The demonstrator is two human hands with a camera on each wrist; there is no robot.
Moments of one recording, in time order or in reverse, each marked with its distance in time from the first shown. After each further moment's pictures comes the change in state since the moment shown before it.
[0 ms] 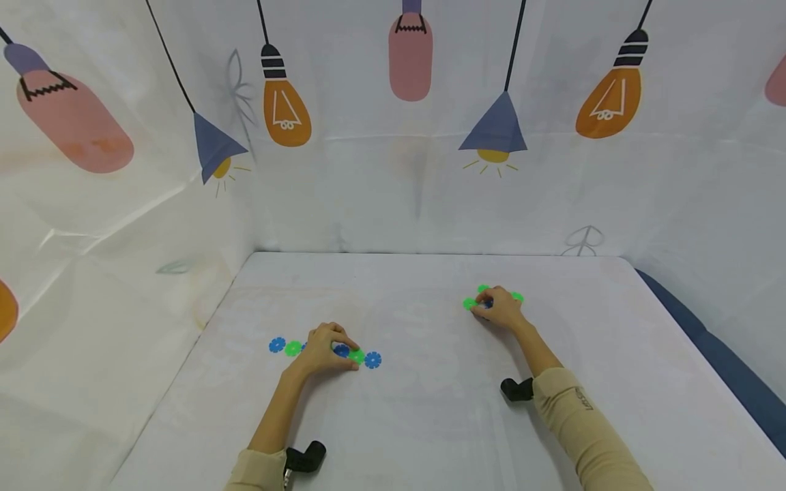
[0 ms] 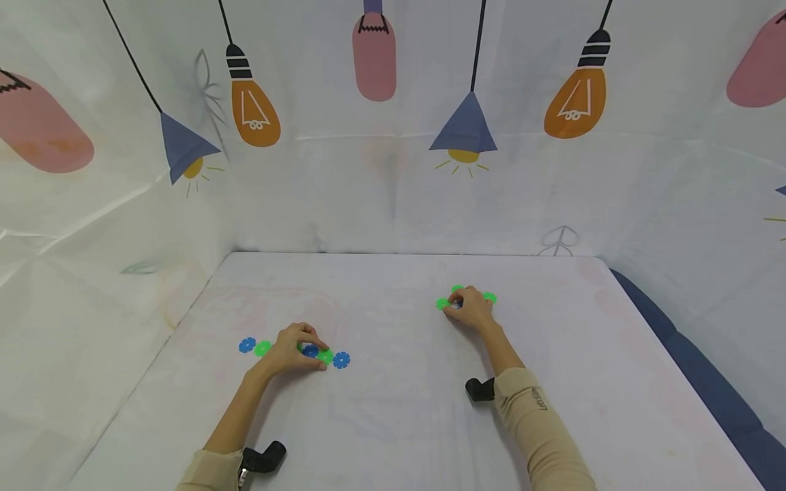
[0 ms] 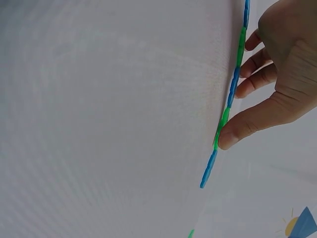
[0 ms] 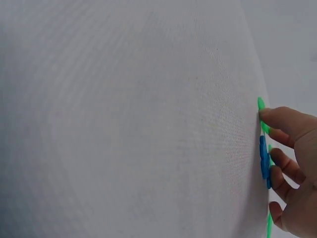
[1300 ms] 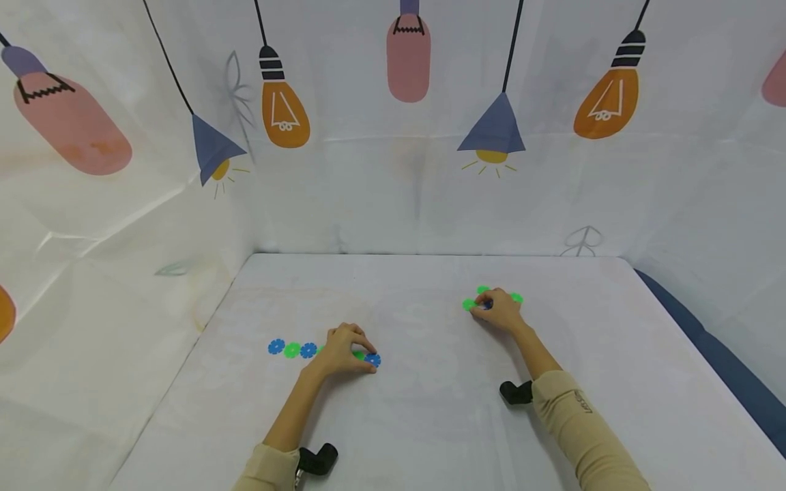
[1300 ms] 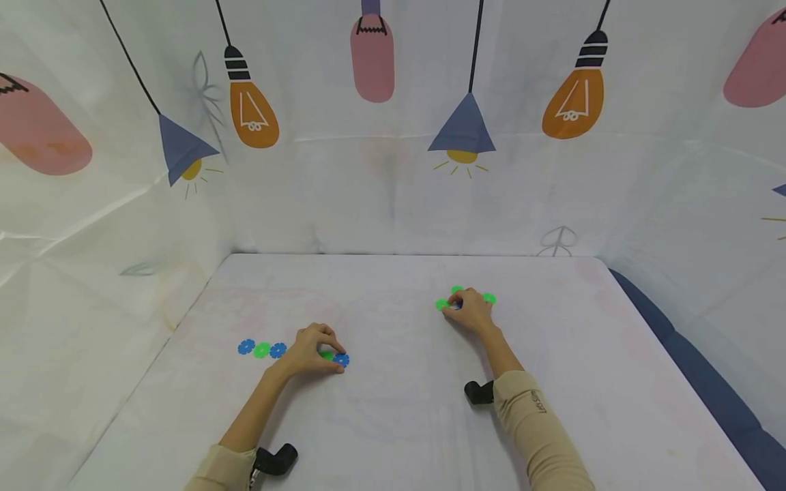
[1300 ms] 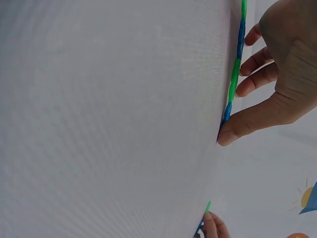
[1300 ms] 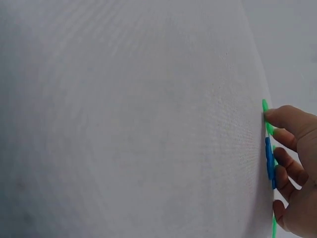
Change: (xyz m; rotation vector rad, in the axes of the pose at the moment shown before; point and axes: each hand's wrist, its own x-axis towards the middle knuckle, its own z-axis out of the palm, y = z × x) left_hand 0.016 0.022 0.020 0.053 -0.057 0.092; right_hand -0.005 0.000 0.003 0.042 0.061 -0.036
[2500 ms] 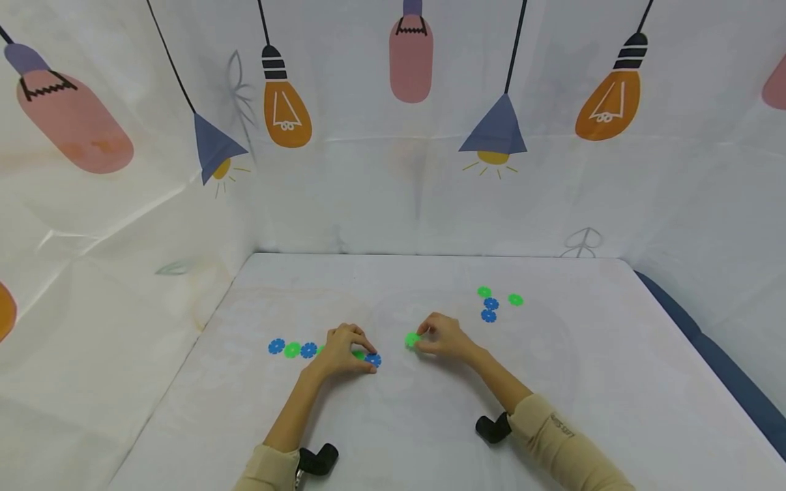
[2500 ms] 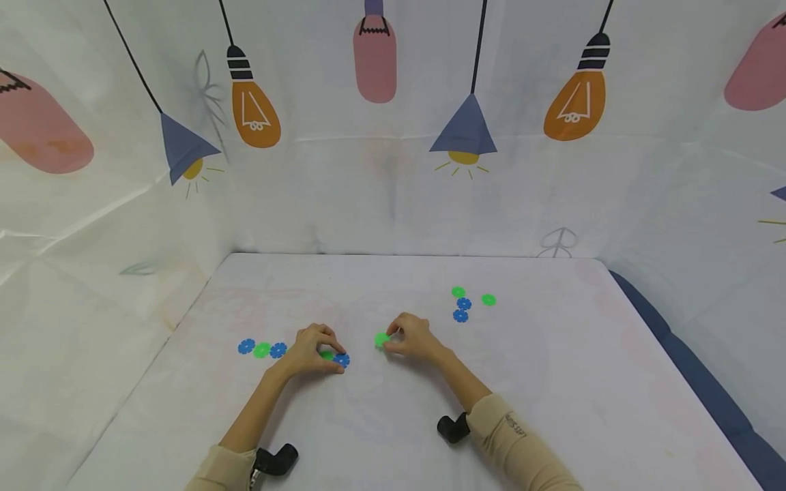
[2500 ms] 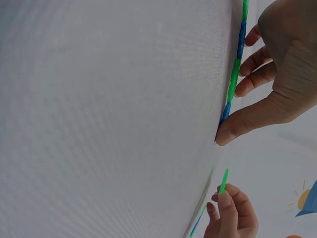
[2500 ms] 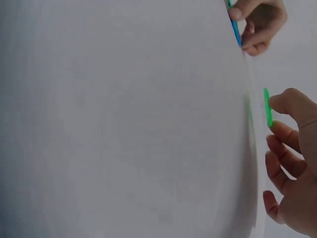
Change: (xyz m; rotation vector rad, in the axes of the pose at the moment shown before) left_hand -0.001 -0.003 0.001 -0.018 0.018 -0.004; right_hand -0.026 -0.089 0.061 0.059 -0.190 -0.354
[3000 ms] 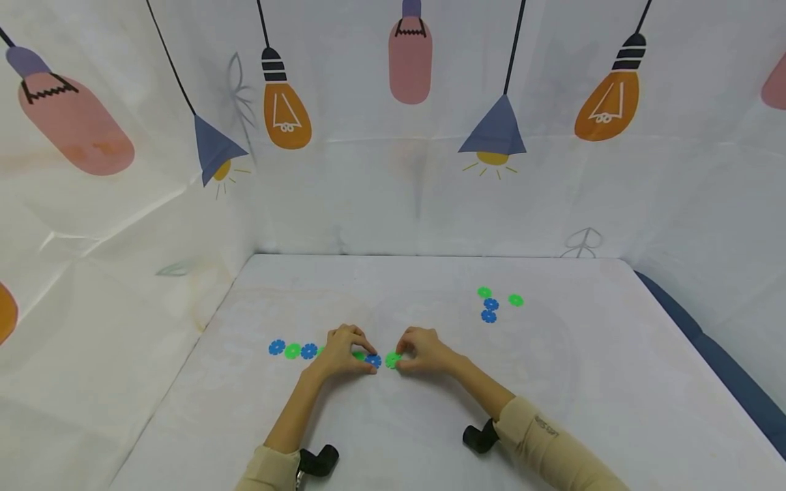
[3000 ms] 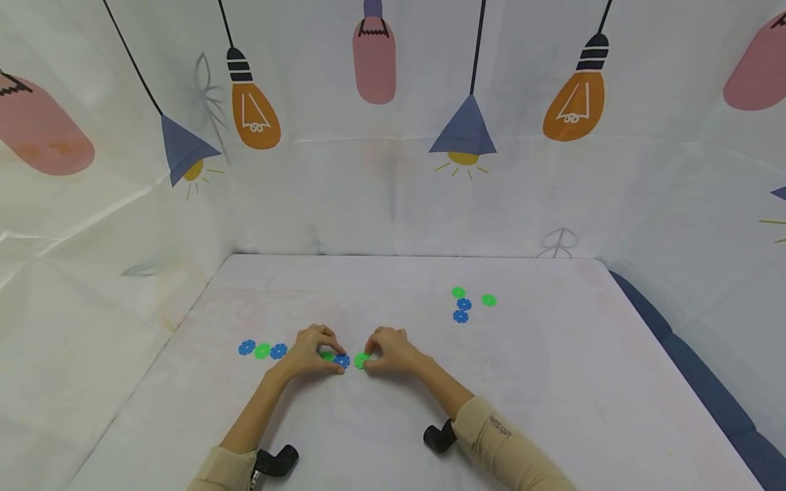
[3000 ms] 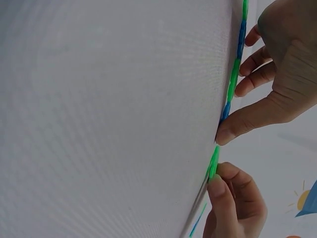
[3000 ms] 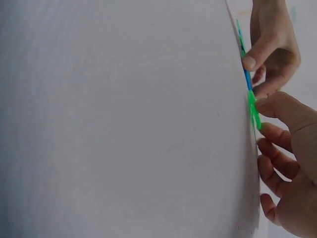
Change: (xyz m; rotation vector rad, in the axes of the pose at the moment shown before) left_hand -0.001 0.002 0.000 0.007 0.007 -0.001; right_hand 0.009 -0.029 0.026 -0.003 -0.184 -0.007
